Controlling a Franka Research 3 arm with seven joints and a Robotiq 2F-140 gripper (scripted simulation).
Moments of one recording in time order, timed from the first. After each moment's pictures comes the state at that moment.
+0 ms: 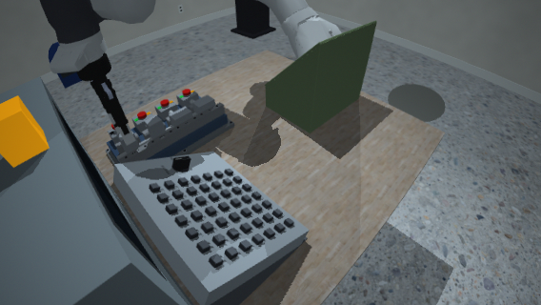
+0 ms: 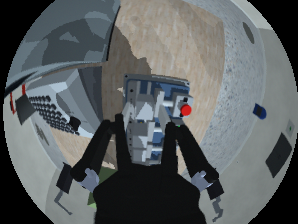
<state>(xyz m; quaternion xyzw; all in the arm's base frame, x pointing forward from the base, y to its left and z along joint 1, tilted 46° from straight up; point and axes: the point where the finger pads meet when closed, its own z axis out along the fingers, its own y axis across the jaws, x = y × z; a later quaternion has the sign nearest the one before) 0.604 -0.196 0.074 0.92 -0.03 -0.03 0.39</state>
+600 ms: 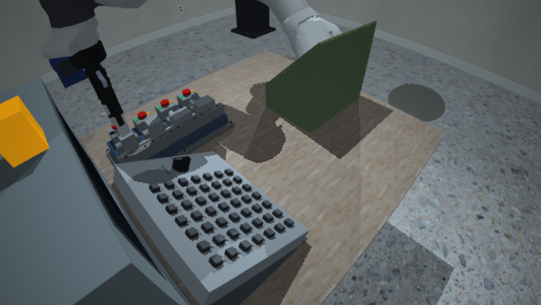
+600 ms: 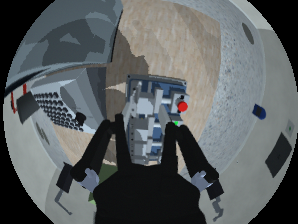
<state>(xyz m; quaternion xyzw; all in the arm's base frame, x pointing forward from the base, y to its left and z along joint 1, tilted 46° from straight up) 0.608 -0.173 0.094 0.92 -0.03 -0.02 0.39</state>
